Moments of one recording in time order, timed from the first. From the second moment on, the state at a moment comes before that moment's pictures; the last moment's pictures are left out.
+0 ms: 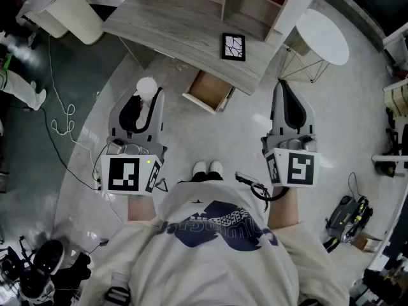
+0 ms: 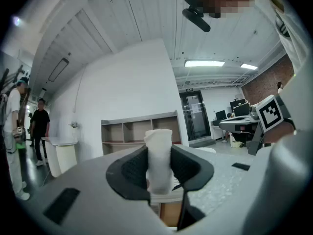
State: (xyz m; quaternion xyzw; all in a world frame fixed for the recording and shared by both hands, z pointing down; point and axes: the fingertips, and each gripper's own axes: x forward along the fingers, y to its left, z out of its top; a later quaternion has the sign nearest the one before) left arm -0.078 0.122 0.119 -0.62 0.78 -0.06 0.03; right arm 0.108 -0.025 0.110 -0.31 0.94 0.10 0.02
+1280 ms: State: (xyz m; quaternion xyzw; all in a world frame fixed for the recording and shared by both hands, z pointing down) left arm -0.069 0.100 0.162 -0.63 0.77 -0.12 -0.01; right arm 0.132 -0.051 0.147 -0.28 0.96 -0.01 0.02
